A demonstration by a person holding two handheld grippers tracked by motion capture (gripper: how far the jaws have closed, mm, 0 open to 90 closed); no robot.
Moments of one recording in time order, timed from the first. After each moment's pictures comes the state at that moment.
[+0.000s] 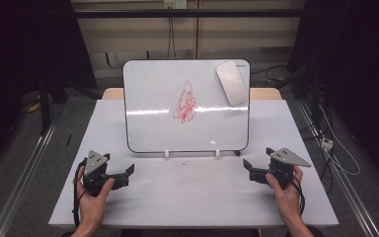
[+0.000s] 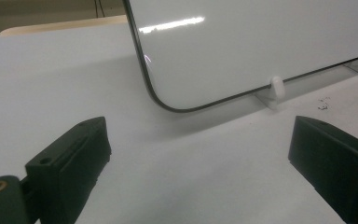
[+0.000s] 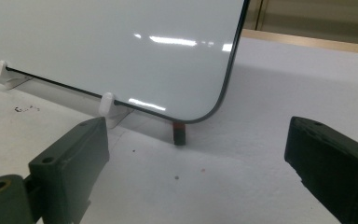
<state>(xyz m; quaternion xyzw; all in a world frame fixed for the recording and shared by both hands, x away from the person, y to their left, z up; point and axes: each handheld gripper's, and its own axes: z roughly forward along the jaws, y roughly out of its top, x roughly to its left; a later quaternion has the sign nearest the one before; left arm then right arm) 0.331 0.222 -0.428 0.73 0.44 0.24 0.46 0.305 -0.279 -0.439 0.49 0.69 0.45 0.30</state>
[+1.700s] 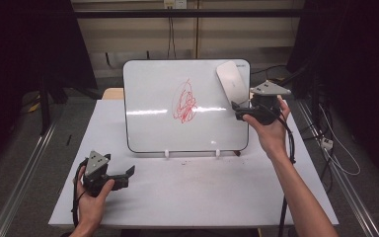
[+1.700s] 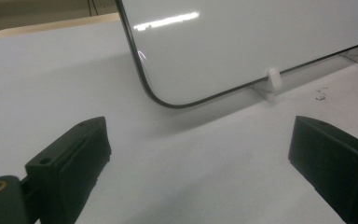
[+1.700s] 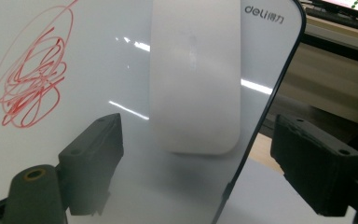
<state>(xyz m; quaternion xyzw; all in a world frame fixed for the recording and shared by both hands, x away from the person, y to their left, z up) 0.331 0.223 -0.430 0.75 0.42 0.24 0.45 0.425 -0.239 -0.313 0.43 0.72 0.40 0.37</state>
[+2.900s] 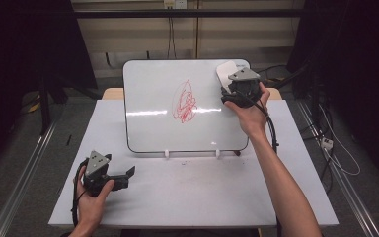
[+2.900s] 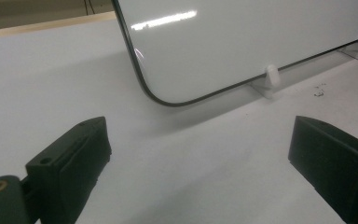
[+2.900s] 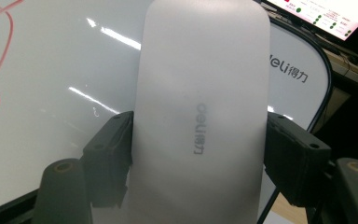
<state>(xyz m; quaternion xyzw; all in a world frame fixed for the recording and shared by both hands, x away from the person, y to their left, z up) 0.332 0.223 -0.430 0.75 0.42 0.24 0.45 0.473 -0.200 -0.310 0.43 0.72 0.33 0.43</state>
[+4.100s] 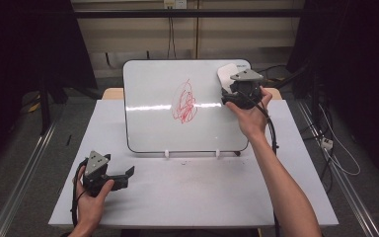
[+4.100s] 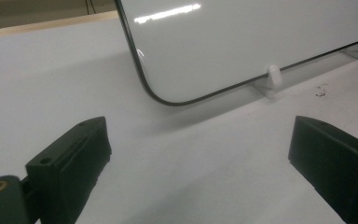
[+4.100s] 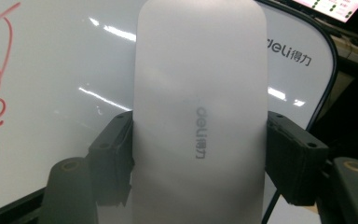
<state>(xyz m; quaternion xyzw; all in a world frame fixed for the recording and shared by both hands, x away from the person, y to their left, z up) 0.332 0.225 -0.430 0.75 0.42 0.24 0.45 0.465 -0.202 -0.309 0.47 0.71 0.35 0.40</state>
